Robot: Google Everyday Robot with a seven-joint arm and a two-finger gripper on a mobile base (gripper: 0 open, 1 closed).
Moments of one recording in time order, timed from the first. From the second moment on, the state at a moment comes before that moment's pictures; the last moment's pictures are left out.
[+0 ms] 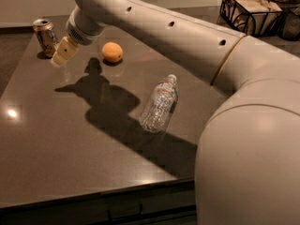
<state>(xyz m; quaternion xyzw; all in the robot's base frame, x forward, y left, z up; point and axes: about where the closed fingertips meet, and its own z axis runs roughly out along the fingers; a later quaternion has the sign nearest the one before) 0.709 0.222 0.922 -0.52 0.75 0.11 0.40</state>
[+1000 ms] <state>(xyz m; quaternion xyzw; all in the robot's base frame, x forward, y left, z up) 0.766 0.272 0.901 -0.46 0.75 0.14 0.45</state>
